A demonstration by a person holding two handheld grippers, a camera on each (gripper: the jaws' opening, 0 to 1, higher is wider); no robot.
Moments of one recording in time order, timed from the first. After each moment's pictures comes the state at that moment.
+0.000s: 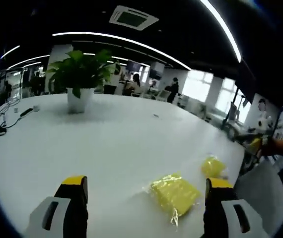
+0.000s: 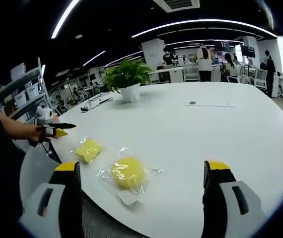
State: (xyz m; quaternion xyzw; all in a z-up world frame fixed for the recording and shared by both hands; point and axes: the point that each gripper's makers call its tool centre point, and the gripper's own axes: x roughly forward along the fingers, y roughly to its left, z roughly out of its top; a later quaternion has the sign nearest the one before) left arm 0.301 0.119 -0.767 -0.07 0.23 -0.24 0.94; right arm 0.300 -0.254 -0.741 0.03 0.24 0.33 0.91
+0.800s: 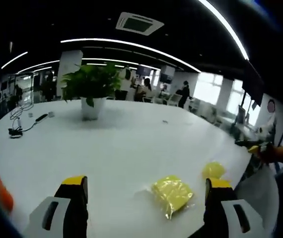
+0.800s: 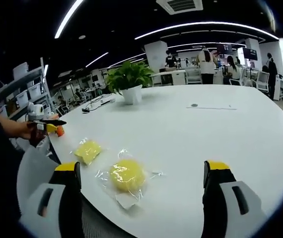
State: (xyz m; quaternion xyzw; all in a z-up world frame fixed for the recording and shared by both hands) left arm 0.279 0.133 -0.735 -0.07 0.22 -0.19 0.95; right arm 0.307 -0.254 -0.742 0.04 0.22 0.34 0.91
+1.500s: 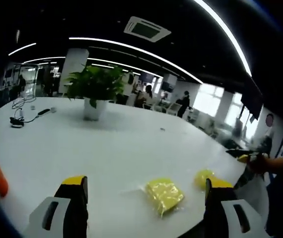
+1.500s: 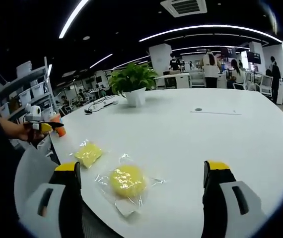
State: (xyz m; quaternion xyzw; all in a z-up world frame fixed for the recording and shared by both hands) left arm 0.259 0.142 -0.729 -0.12 0.20 -0.18 0.96; right arm 0.317 -0.243 -0.741 0.03 0.21 0.35 0.91
